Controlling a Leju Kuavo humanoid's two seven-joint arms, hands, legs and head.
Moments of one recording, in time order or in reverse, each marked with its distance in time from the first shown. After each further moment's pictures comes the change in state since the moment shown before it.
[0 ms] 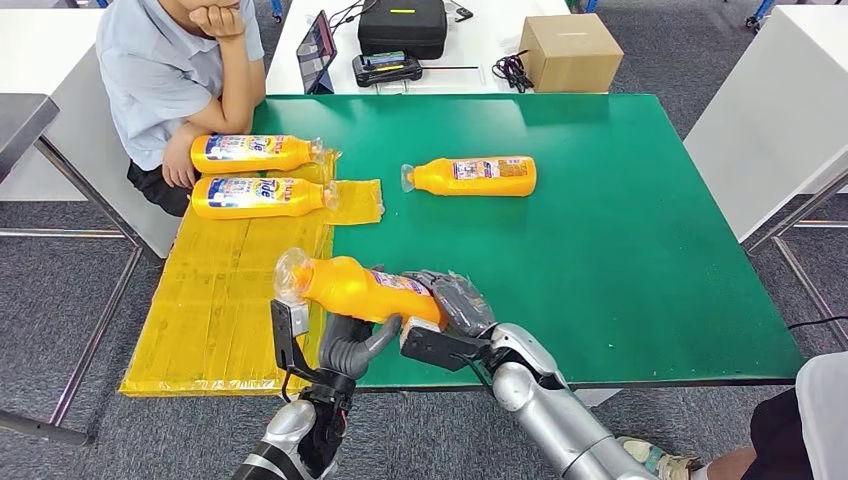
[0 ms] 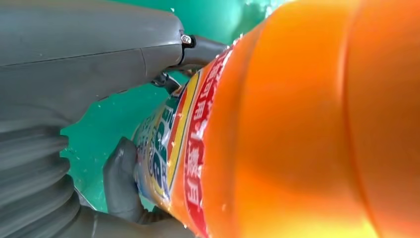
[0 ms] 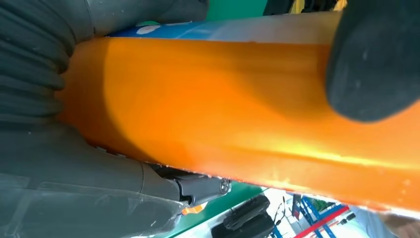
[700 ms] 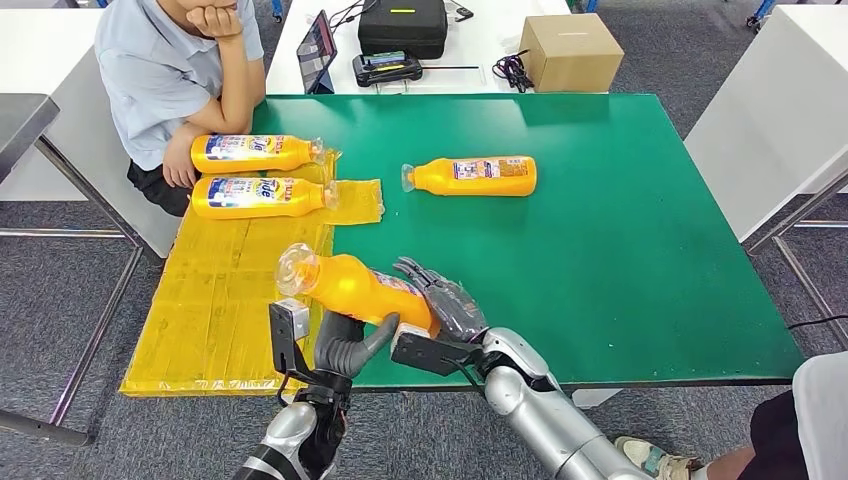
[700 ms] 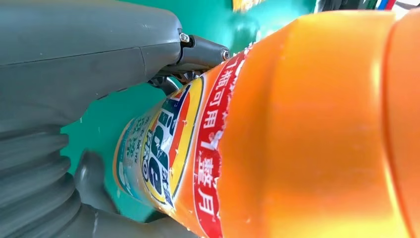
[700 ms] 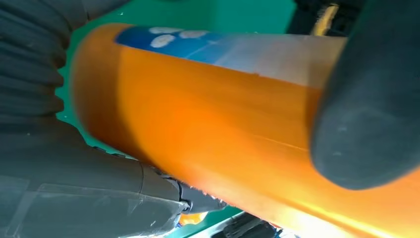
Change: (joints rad) left arm 0.006 0.004 -0.010 -0.020 -0.098 0.116 -0.022; right arm -0.010 0.017 0.026 0.052 0.013 -0.029 0.010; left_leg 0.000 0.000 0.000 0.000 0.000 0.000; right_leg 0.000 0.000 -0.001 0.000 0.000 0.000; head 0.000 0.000
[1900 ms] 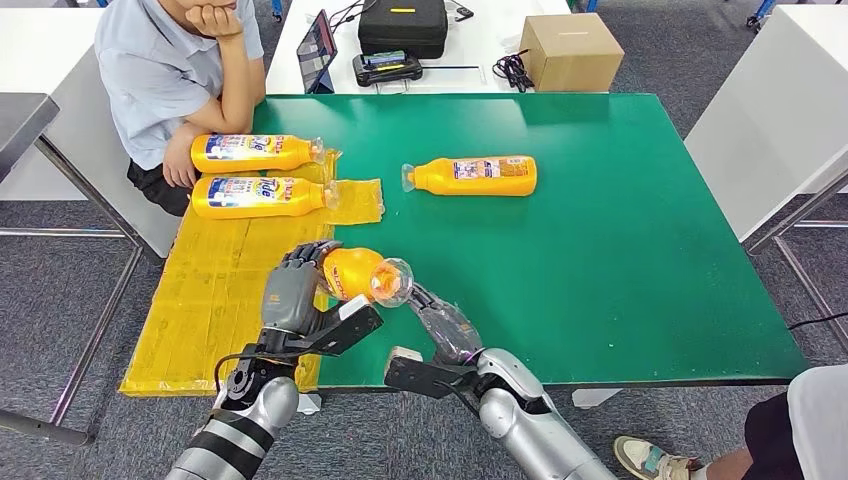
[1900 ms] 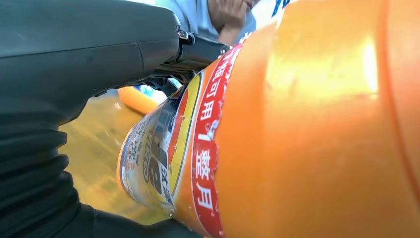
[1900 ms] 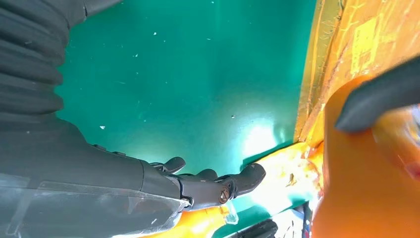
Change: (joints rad) left arm -0.101 0.124 0.083 -0.048 -1.363 0.357 0.383; right arm 0.078 0.036 -0.049 -0.008 0.078 0.003 -0.001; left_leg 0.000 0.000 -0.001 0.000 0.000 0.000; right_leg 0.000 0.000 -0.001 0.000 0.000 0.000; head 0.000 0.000
